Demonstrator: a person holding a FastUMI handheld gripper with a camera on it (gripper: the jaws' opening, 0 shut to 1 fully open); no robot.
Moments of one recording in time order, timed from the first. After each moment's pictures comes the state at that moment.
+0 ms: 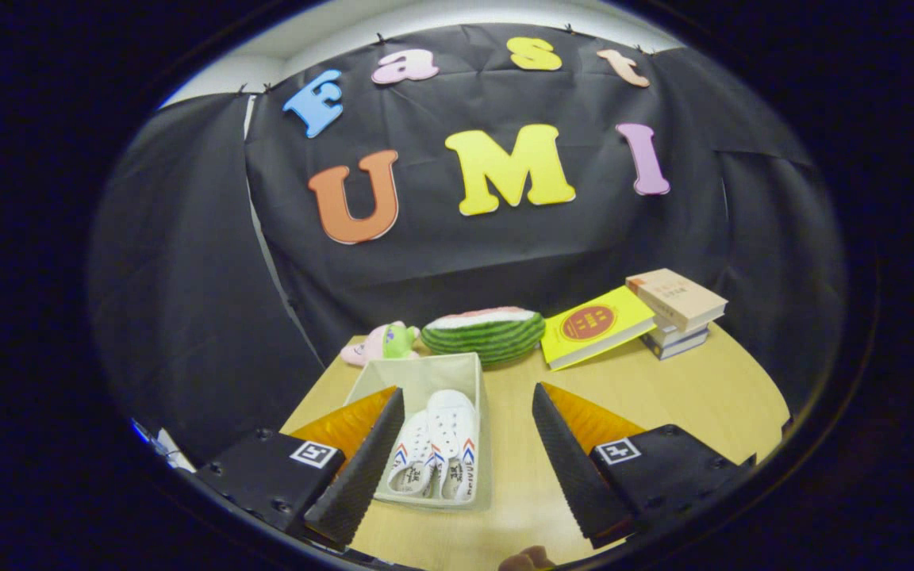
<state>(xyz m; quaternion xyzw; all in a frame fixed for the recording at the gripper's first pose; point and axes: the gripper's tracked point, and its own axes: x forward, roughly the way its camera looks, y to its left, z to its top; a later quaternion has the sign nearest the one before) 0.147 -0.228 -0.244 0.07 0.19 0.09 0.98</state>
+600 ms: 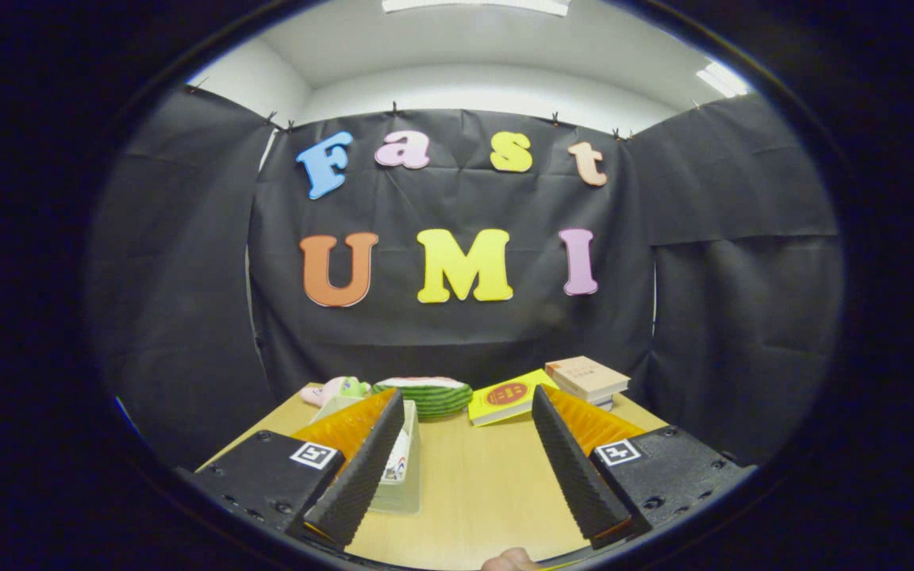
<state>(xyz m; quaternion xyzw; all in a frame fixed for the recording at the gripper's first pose) 0.016 -0.295 -0.177 0.00 0.03 0.00 1.00</state>
